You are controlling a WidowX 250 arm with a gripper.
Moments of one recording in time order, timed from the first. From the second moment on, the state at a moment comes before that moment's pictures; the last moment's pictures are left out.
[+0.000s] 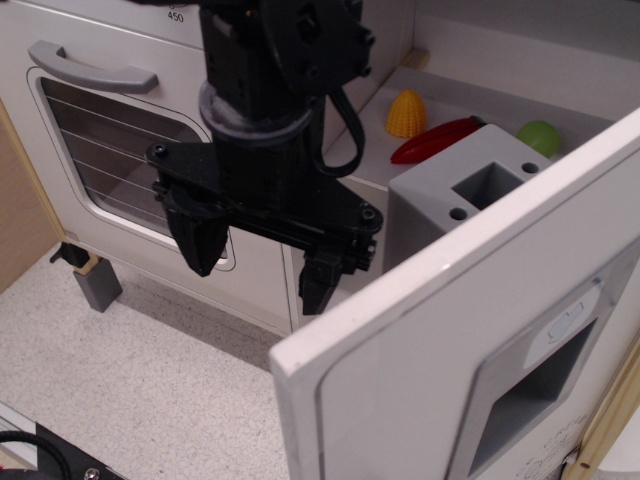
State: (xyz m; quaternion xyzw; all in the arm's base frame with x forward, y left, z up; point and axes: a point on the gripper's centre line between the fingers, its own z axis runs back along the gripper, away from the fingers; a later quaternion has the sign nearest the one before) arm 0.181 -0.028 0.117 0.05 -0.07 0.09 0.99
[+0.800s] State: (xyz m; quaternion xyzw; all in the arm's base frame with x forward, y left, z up) arm 0.188 -0.067 0.157 0.00 -0.08 0.10 0.99
